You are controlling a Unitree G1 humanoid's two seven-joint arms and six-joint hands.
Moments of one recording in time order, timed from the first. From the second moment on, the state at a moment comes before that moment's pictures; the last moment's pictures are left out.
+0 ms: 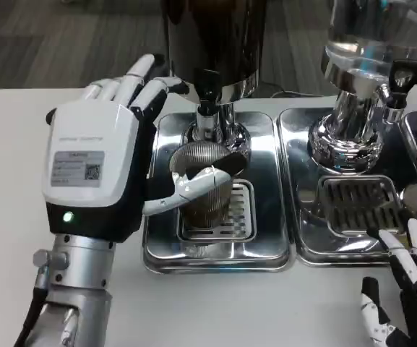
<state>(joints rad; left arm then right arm) 0.00 0.31 -0.25 -0.26 1.03 0.04 0.38 0.43 -0.39 0.21 0.03 -0.91 -0.16 -0.70</state>
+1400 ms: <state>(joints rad) 0.45 0.39 -0.17 -0.01 0.99 -0.15 0.64 0.31 -0.39 0.22 -0.13 -0.87 -0.06 -0.31</state>
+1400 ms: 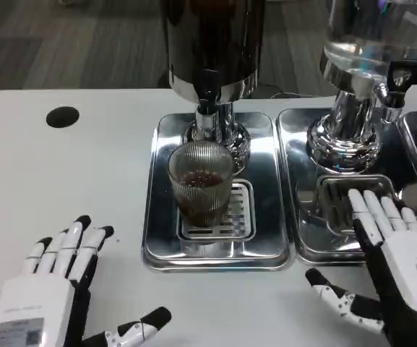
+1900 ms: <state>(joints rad) 0.45 0.41 -0.17 0.03 0.97 -0.18 0.71 0.00 -0.31 0.23 -0.17 -0.65 0.11 0.11</state>
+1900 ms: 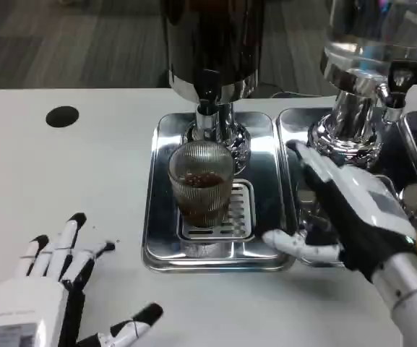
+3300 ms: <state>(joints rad) 0.48 0.42 -0.09 0.08 0.83 -0.28 0.75 -0.30 -0.12 0.34 0.21 -0.54 0.16 0.04</state>
